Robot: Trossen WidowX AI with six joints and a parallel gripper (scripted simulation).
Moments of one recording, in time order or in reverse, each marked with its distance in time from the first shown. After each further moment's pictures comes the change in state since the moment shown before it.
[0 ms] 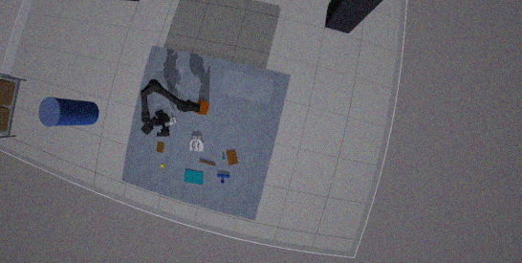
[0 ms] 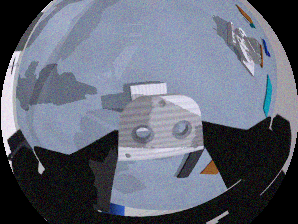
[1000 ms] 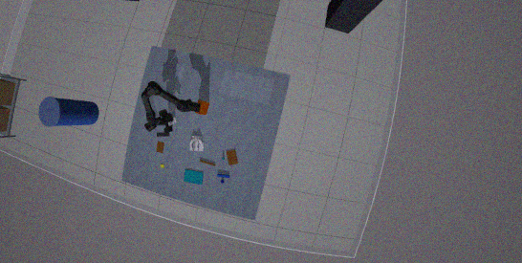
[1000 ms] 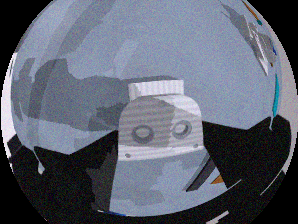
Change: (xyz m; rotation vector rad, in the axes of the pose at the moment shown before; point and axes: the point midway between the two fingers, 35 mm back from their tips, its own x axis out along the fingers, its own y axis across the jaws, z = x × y) arm 0.053 0.005 -0.004 0.014 0.021 0.008
